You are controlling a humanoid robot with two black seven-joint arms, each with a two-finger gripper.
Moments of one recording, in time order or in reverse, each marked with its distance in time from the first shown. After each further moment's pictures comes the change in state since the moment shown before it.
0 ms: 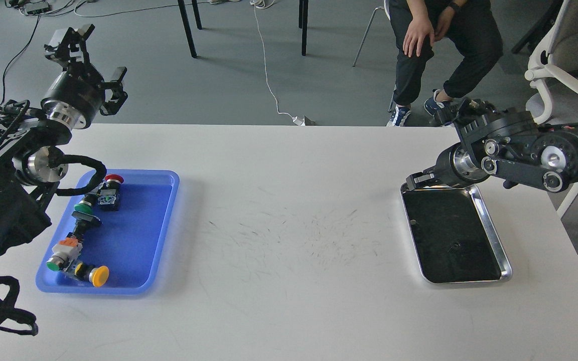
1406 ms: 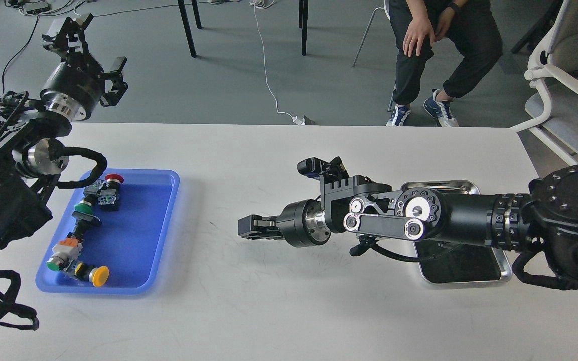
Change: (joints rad) left arm -0.025 -0.002 -0.006 -0.010 -0.002 0.000 0.000; right arm -0.276 0.420 0.250 -0.016 0.375 -0.242 0.148
